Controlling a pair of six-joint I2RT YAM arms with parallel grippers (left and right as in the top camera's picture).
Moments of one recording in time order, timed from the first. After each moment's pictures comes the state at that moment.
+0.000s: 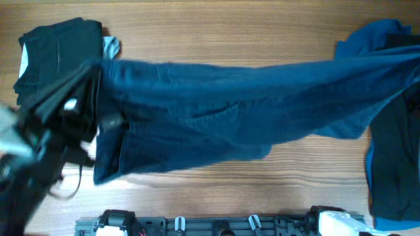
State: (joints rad) left arm -0.11 0.82 1.56 -0.45 0.44 -0.55; right arm -0.09 1.35 2.51 -1.57 0.05 0.07
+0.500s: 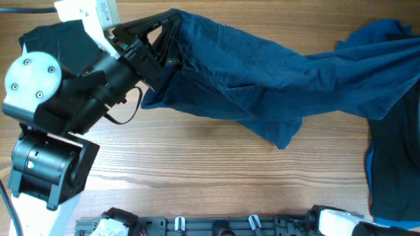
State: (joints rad) left arm -0.34 1.11 1.55 -0.34 0.41 -0.57; right arm -0.17 1.41 2.51 -1.54 0.09 0.06
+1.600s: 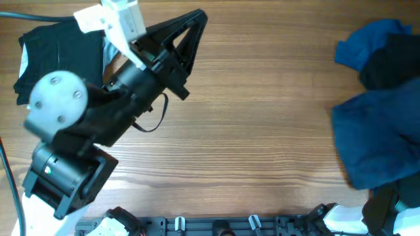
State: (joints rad) left arm -0.59 1.11 1.55 -0.26 0.16 -0.53; right arm -0.82 1.59 2.56 -1.51 -0.61 -0.09
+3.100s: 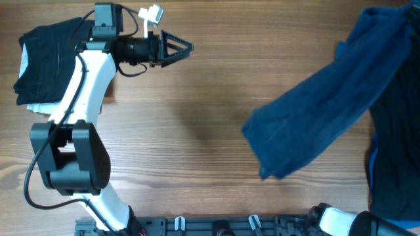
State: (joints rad) left arm -0.03 1.91 1.55 -0.68 1.35 -0.19; right arm -0.47 1.44 2.57 -1.05 -1.27 0.15
